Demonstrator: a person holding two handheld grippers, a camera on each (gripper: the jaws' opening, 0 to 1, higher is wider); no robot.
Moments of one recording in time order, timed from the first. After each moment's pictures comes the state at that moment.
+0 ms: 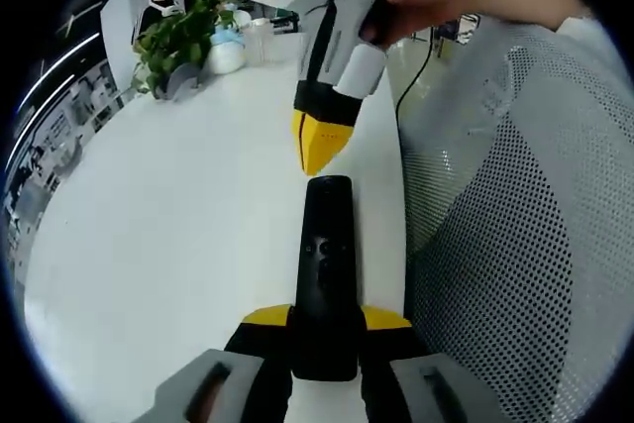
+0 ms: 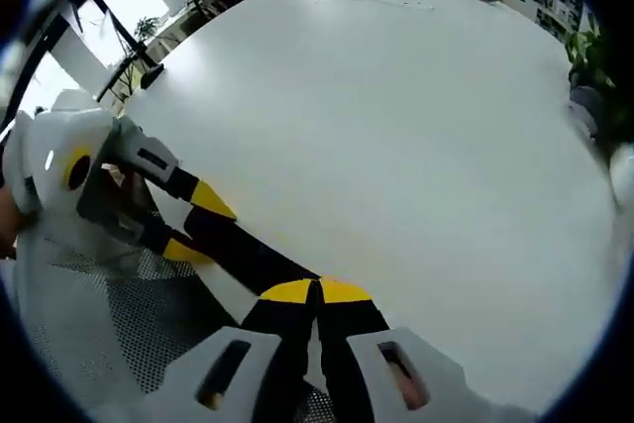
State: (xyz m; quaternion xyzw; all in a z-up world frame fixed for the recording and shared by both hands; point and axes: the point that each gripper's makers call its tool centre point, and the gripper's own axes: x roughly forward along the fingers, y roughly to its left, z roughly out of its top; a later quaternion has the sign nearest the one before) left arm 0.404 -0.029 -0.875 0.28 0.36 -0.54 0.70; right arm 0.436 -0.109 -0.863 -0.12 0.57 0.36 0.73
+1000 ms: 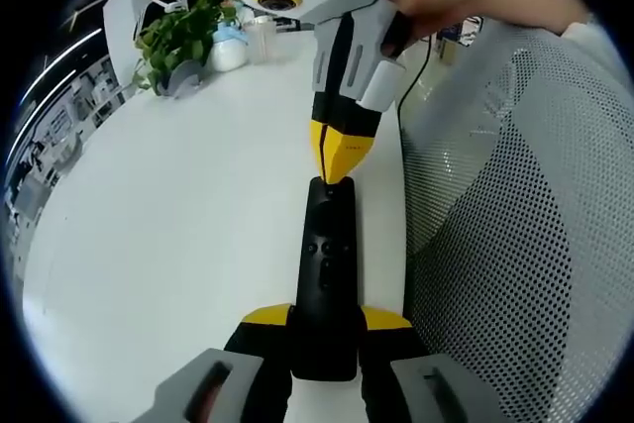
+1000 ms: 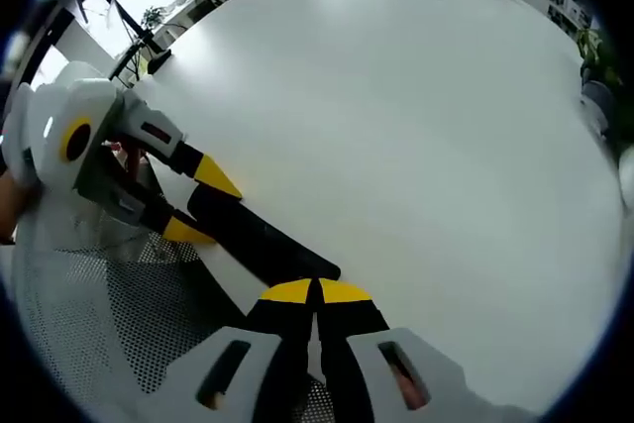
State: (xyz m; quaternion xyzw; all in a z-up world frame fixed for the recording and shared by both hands) left arm 0.404 -0.029 -0.875 0.27 0.37 -0.54 0.71; right arm 0.428 -0.112 -0.866 -0.13 0.56 0.39 0.72
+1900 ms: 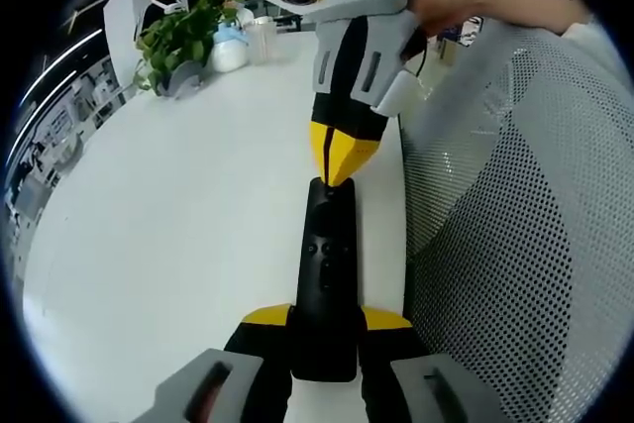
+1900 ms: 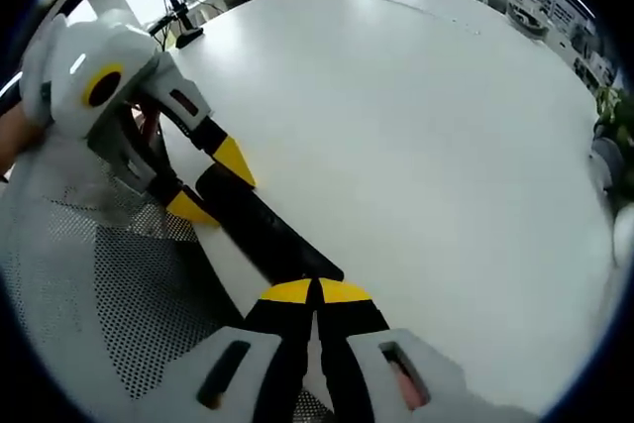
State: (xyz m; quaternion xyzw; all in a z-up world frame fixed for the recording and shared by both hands) left arm 0.404 -0.029 -0.875 0.27 0.37 -0.54 0.71; right arm 0.427 -0.108 -0.867 -0.19 0.51 0.43 0.72
